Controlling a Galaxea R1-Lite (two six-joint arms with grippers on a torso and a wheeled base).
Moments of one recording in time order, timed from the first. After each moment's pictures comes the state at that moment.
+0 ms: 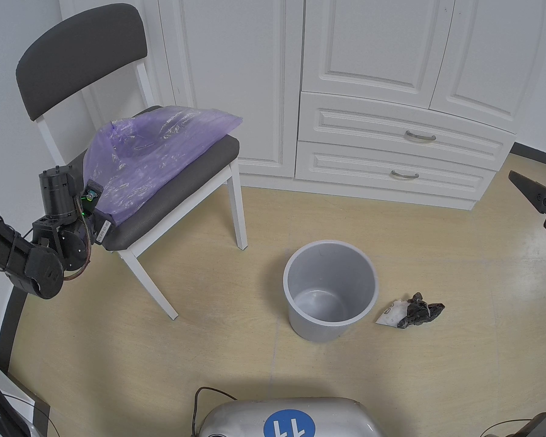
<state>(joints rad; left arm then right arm) -0.11 1.85 -0.81 -0.85 0.51 0.65 0.06 1.07 -0.61 -0.50 0.12 0.21</state>
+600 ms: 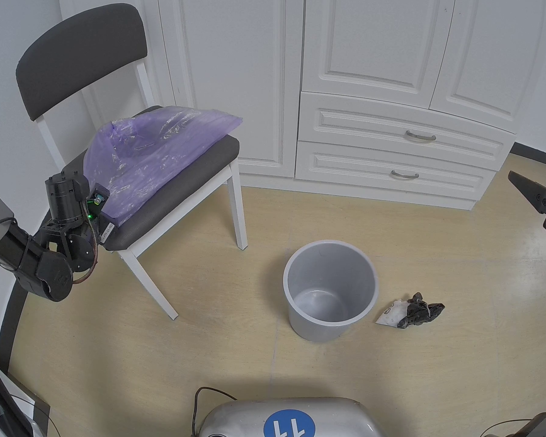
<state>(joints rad) -0.11 1.92 -0.81 -0.96 0.52 0.74 0.06 1.08 -0.61 -0.50 0.12 0.21</state>
